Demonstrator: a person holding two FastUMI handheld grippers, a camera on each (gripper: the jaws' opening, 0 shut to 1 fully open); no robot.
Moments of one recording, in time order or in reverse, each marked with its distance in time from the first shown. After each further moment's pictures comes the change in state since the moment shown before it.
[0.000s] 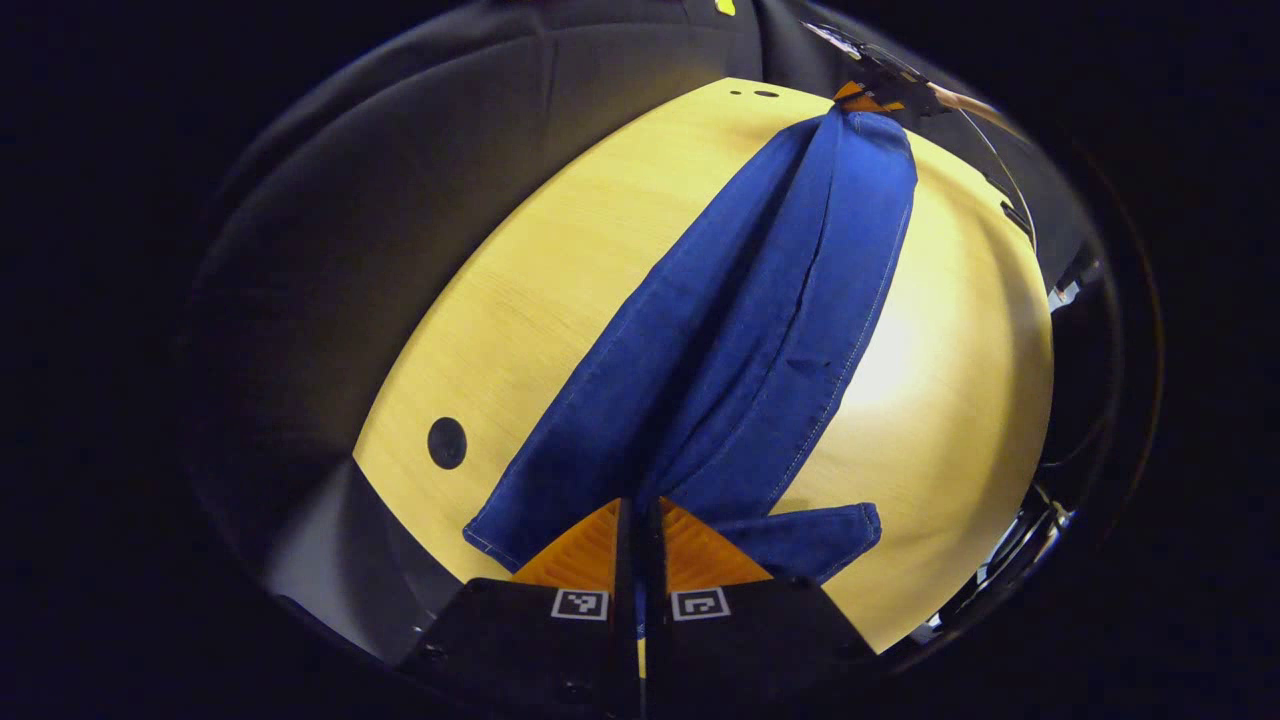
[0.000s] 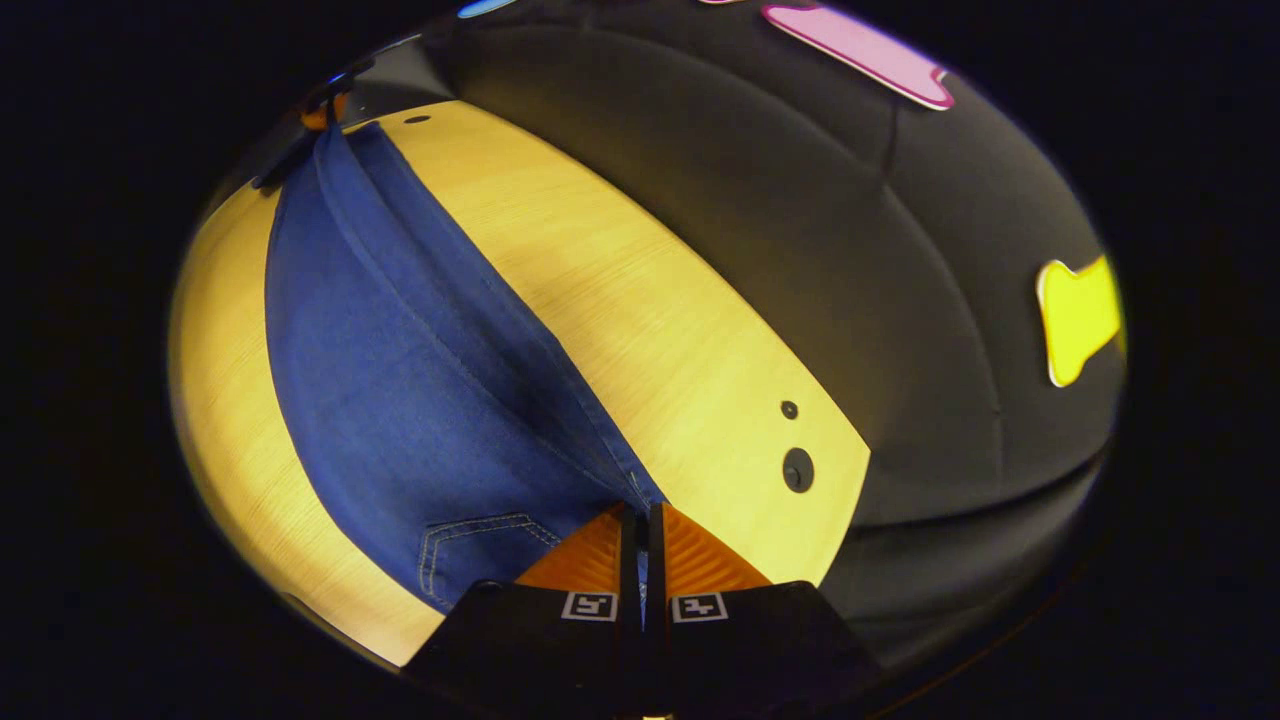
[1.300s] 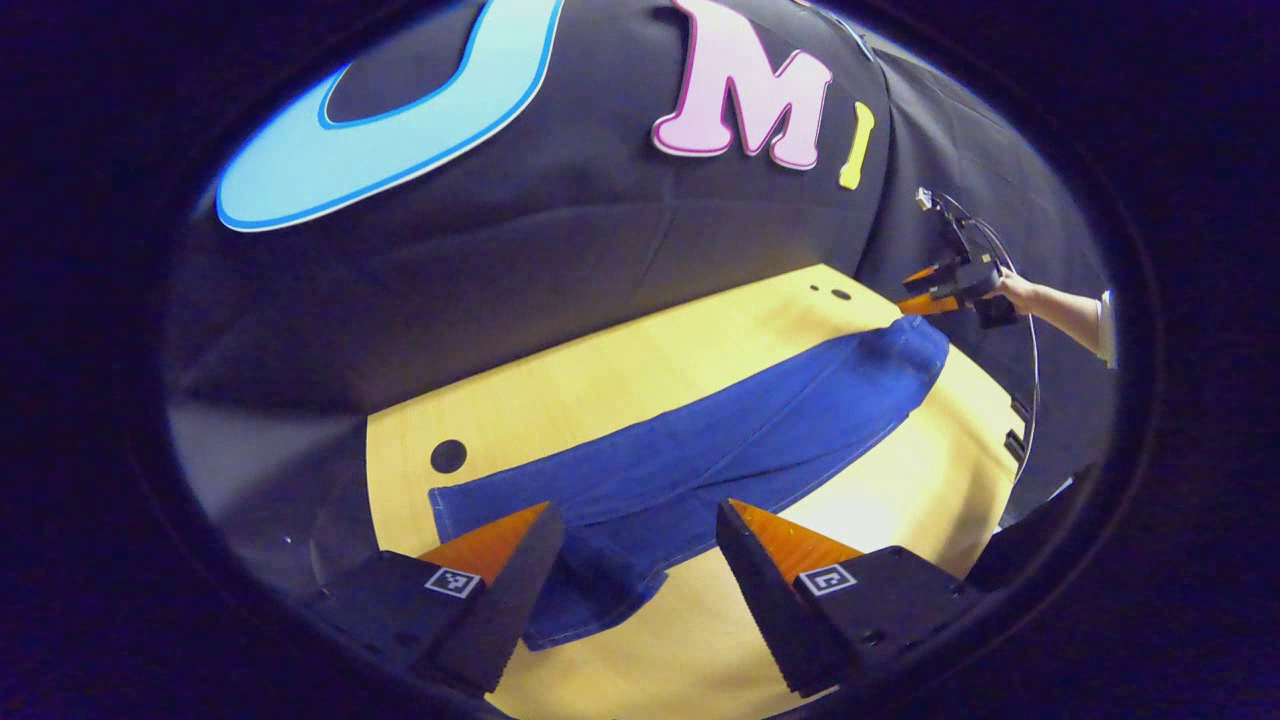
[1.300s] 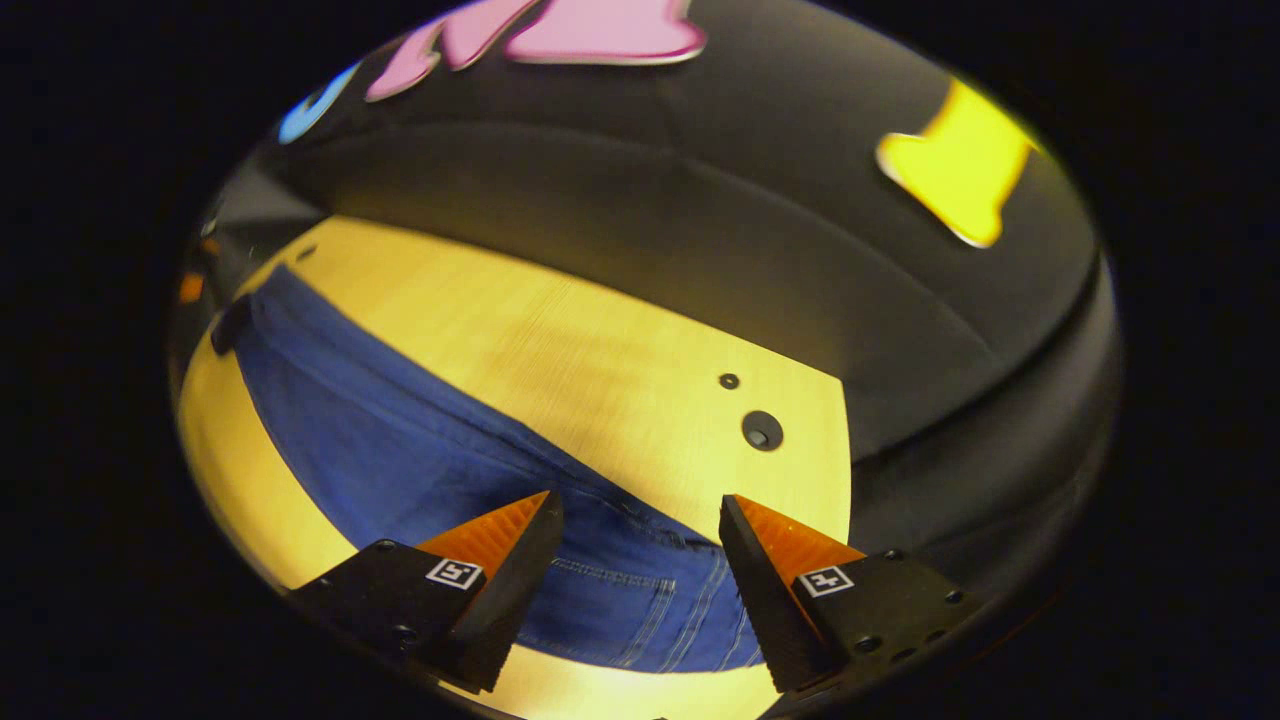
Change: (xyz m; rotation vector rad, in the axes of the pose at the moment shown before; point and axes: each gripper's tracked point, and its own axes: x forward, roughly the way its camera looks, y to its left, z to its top) left arm -0.108 -0.071 0.086 -0.522 -0.557 0.071; right arm -0.082 -0.060 -0.005 0.640 -0.092 -0.072
